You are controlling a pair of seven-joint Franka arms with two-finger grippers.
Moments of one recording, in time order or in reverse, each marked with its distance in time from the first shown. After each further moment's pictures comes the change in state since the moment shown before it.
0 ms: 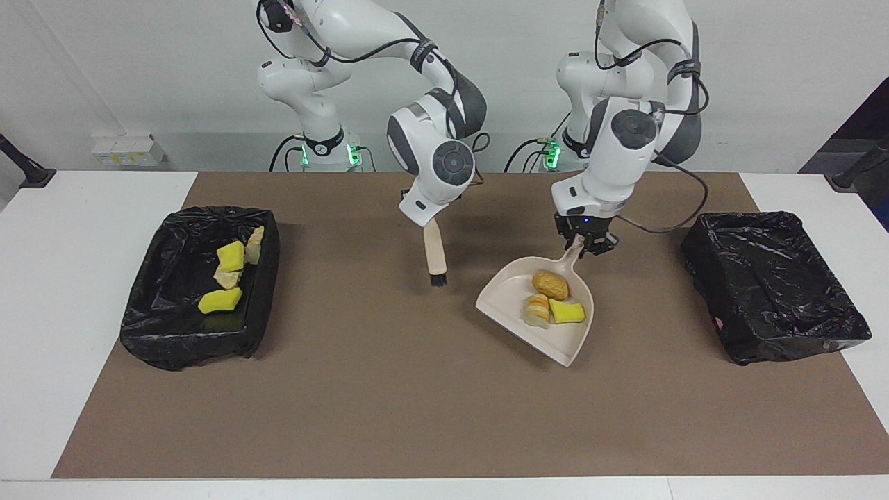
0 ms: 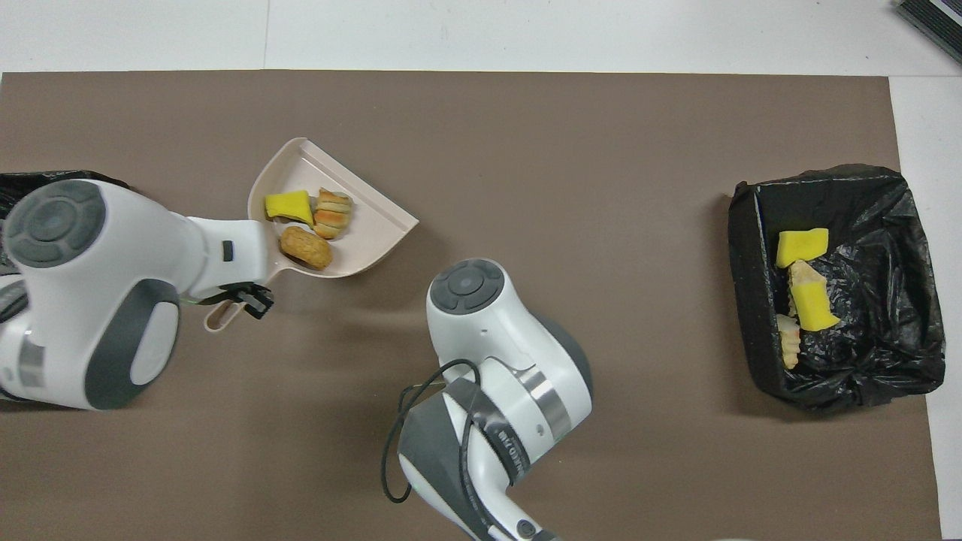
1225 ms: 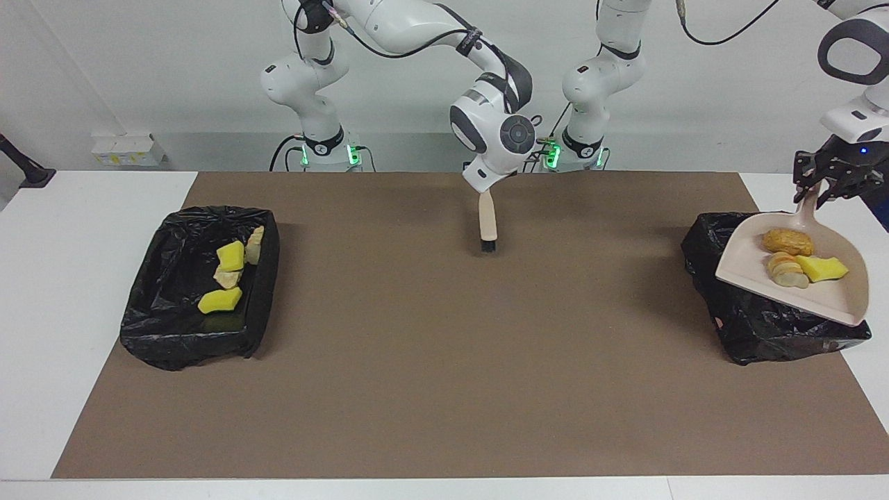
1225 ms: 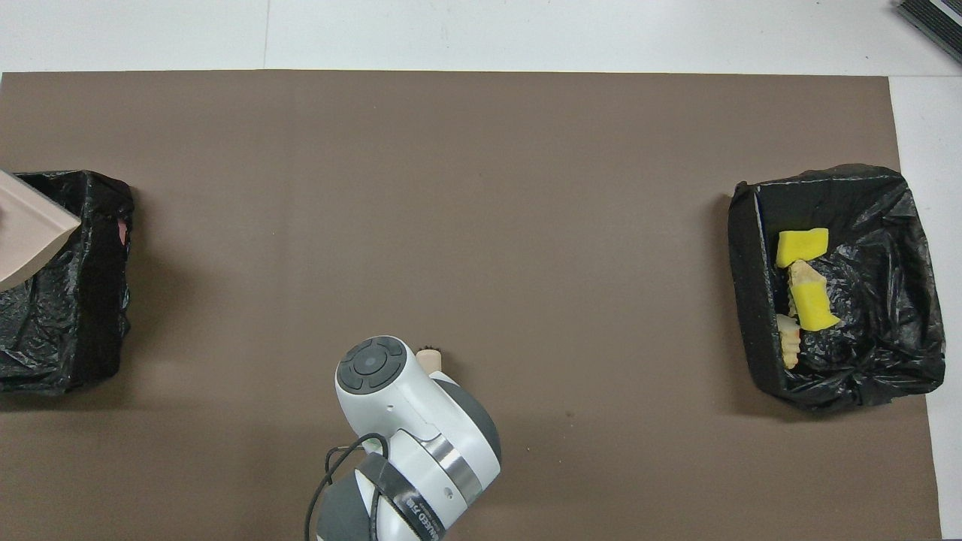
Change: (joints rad) left arm 0.731 0.056 0.012 0.263 0.151 -0.050 0.833; right arm 0.140 0.082 -0.009 0.042 0.096 0.010 0.083
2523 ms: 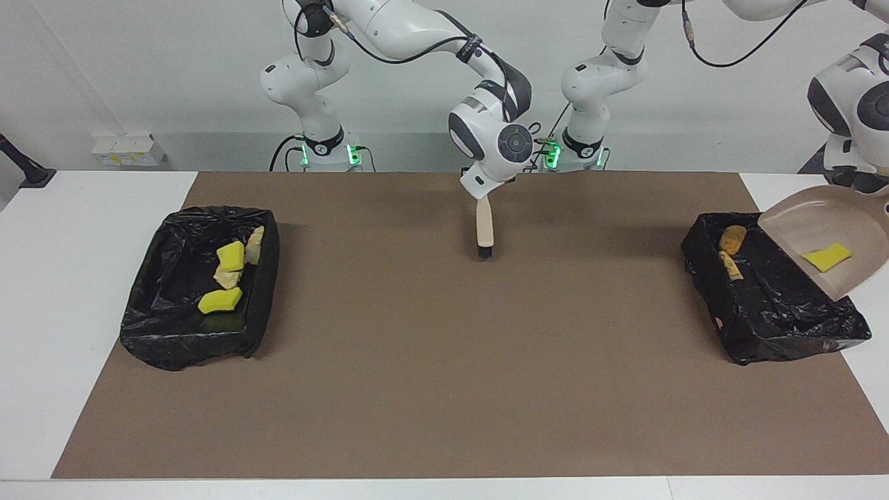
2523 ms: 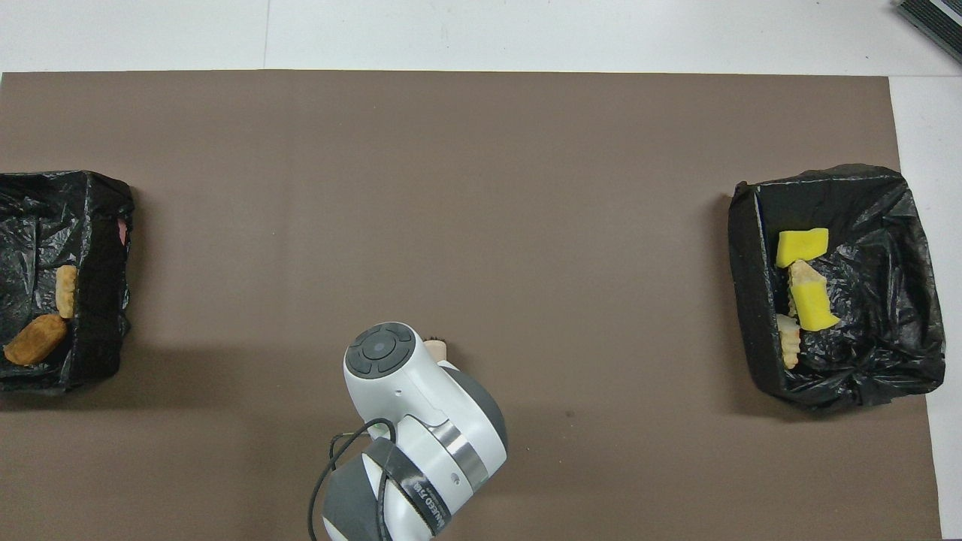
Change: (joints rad) left arm -0.260 0.086 -0.035 0.075 0.840 -0.172 0.085; right arm -0.024 0.000 -0.003 0.020 -0.001 -0.001 0.000
